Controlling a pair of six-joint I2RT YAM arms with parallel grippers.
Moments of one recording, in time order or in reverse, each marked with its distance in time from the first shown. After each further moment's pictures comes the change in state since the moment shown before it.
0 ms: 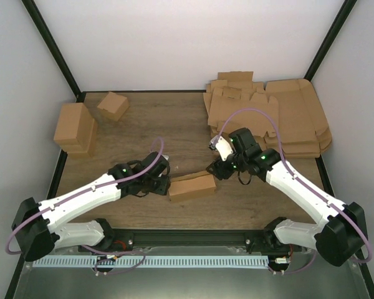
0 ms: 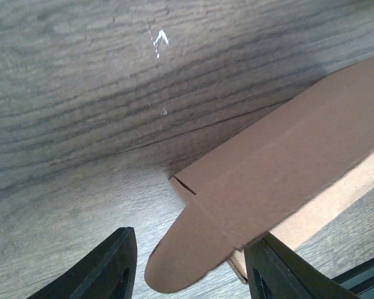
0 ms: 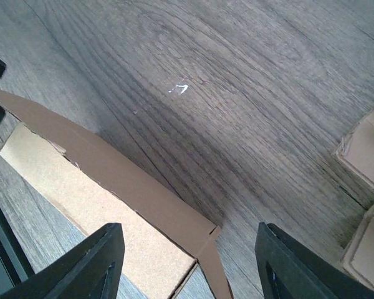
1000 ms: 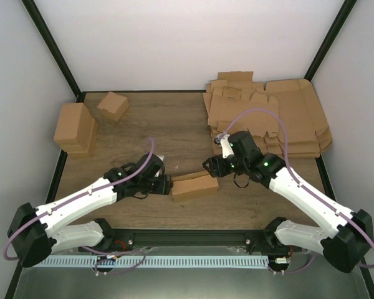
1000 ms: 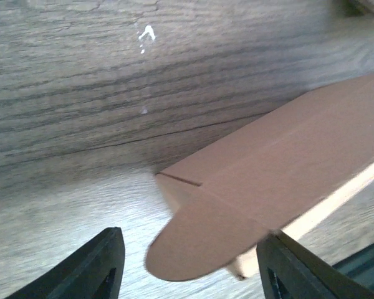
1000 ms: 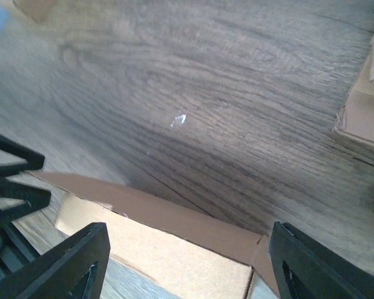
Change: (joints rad) left arm 0.048 -0.039 -0.107 0.122 0.102 -0.103; right arm 0.081 -0.049 0.001 0.033 0.116 0.378
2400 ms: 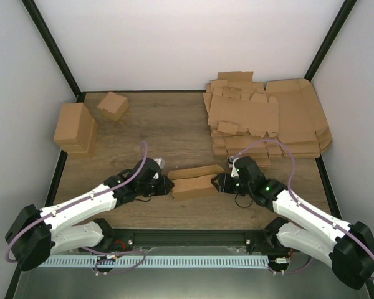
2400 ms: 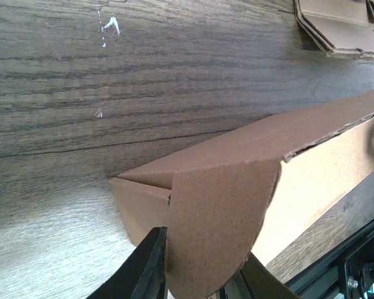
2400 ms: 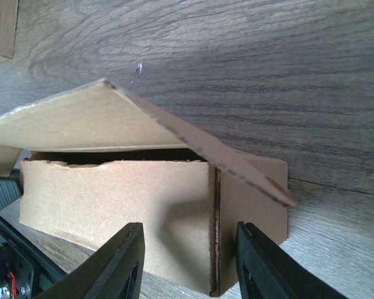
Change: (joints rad) left arm 0.027 -0.044 -0.185 0.312 0.123 -0.166; right arm -0.001 -0.196 -0.444 0.297 -0.031 0.472
